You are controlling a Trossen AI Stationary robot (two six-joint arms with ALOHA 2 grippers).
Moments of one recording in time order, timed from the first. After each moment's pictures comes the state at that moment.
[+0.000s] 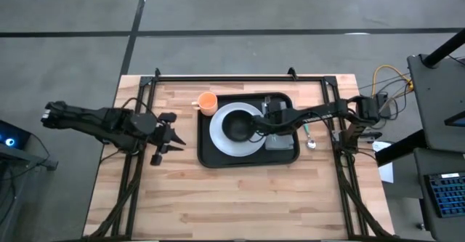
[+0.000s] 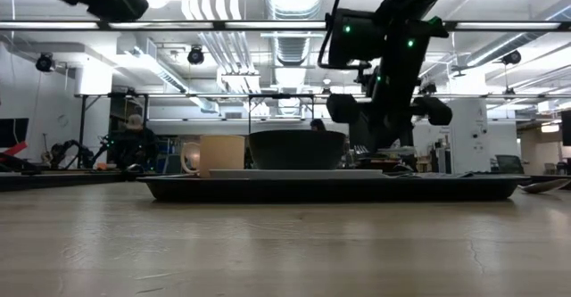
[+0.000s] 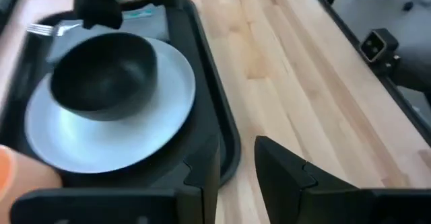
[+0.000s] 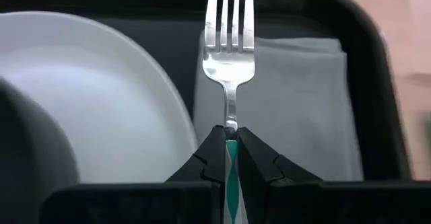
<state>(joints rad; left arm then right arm) -0.18 0.71 0.76 -0.65 0.00 0.02 -0.09 1.76 1.07 -0.70 0.64 1.35</state>
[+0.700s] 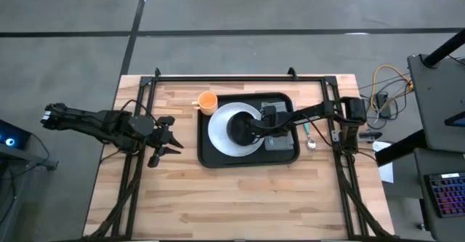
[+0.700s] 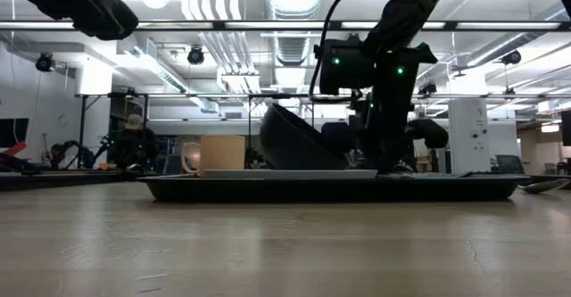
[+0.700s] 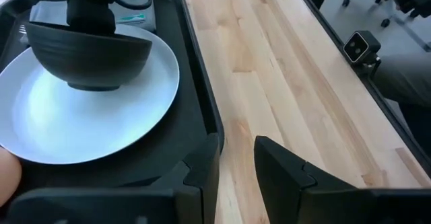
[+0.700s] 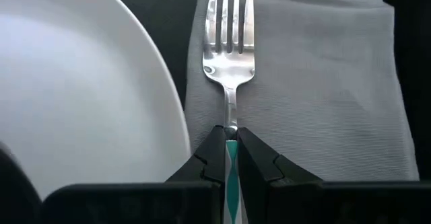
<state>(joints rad) -0.18 0.62 0.65 -0.60 0.05 -0.05 -0.10 1.88 1.08 -0.64 0.58 1.35</state>
